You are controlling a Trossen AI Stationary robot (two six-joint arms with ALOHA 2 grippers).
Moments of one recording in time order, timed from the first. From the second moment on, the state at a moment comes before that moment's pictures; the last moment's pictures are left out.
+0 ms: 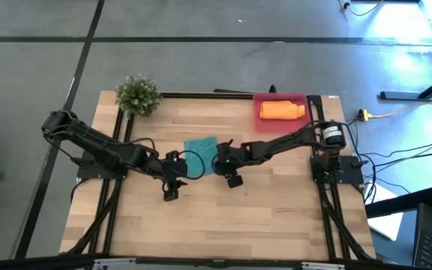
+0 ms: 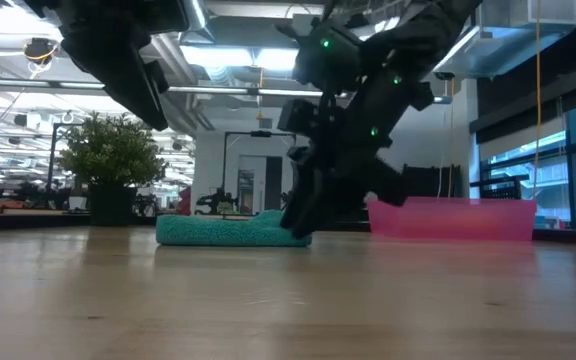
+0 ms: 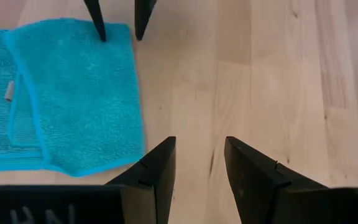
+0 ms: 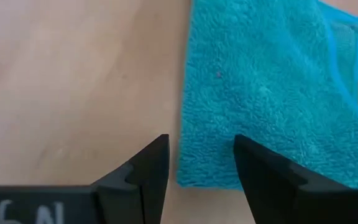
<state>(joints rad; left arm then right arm) -0.31 1.28 0.82 -0.46 -0.15 -0.41 0.02 1.95 1.12 -0.10 0.01 -0.40</state>
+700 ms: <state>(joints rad) -0.31 1.28 0.82 -0.46 -0.22 -0.47 0.03 2.00 1.12 -0.09 0.06 -0.39</state>
